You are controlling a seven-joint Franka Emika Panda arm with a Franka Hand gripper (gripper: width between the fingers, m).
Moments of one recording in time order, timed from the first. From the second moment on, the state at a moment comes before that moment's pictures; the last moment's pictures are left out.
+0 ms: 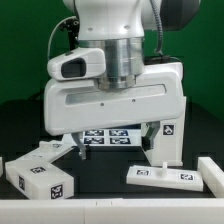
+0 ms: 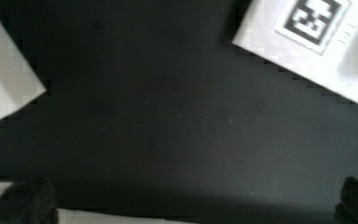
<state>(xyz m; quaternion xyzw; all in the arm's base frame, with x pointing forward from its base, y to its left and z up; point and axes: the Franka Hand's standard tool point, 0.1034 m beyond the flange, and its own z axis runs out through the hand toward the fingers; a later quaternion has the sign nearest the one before) 0.598 -0.020 0.067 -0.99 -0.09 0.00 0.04</state>
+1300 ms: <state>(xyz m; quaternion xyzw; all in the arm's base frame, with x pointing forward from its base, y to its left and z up) 0.577 0.068 0.034 -0.99 0.12 0.07 0.05</state>
